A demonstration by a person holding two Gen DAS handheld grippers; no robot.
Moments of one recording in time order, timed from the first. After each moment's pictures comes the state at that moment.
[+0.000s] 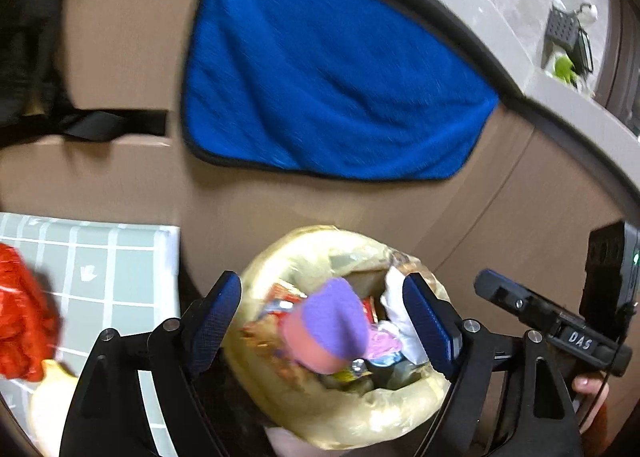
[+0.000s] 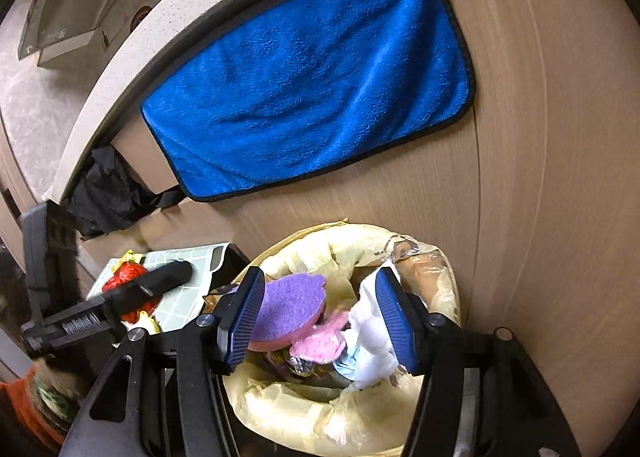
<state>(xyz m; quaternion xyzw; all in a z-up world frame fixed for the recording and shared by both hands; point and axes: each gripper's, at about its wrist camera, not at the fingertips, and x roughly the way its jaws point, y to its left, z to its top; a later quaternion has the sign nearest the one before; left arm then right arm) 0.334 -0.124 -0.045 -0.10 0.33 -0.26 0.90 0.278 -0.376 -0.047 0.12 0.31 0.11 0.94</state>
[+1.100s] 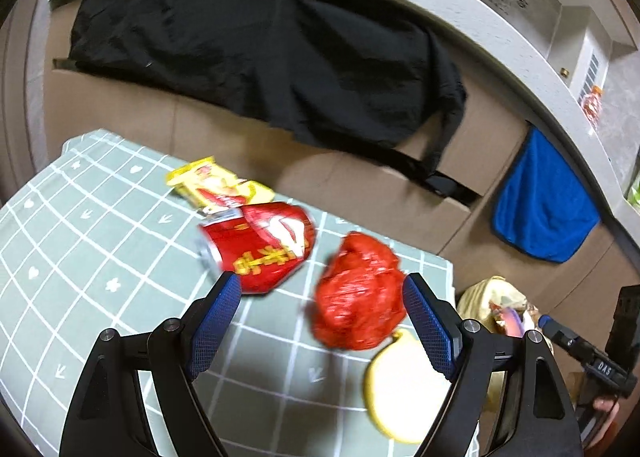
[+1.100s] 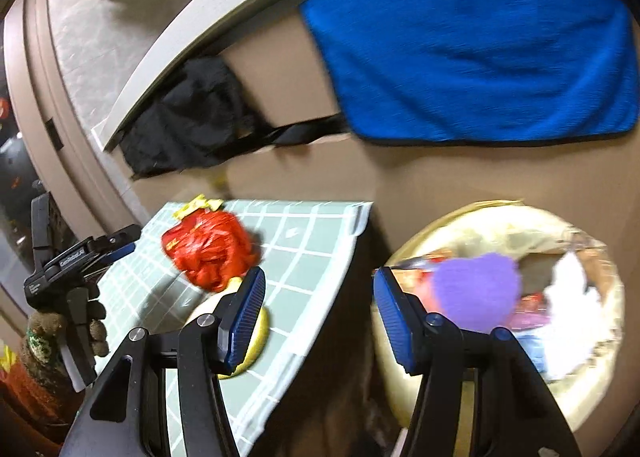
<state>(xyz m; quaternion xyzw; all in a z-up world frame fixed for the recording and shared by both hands) 0.267 0.159 -0.064 -0.20 0.30 -0.04 0.93 0.282 -0.200 -0.059 0.06 0.34 0.23 0.91</state>
